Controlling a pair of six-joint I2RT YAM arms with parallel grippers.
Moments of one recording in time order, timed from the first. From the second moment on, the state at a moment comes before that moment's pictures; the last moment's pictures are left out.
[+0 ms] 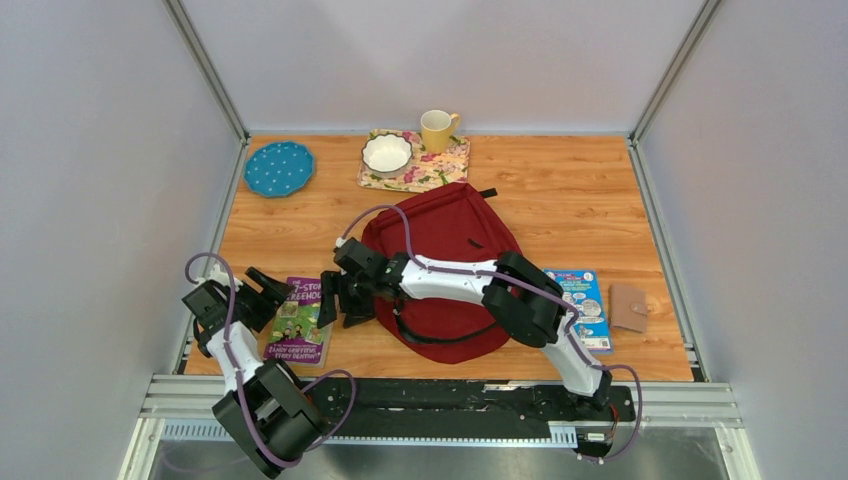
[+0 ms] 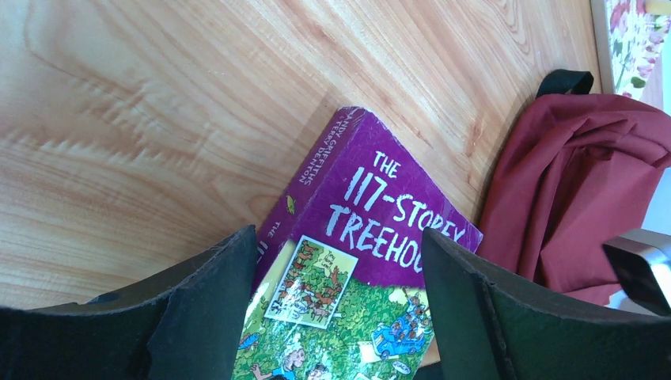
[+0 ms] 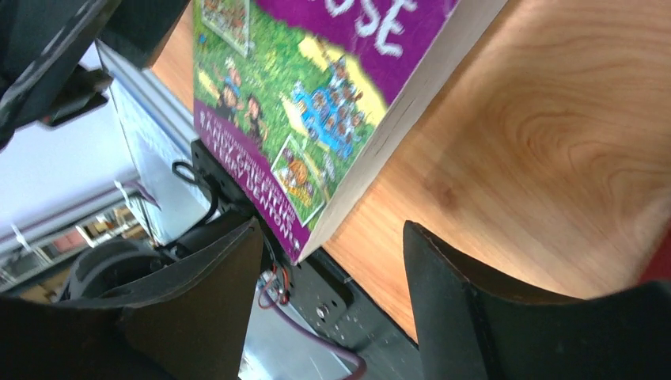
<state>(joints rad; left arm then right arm) 0.76 0.88 0.29 -0.31 0.66 -0.29 1.12 2.17 1.63 -0.29 -0.34 0.97</state>
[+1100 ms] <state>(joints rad) 0.76 0.94 0.29 -0.23 0.71 -0.29 1.11 2.27 1.62 -0.10 -0.28 1.14</state>
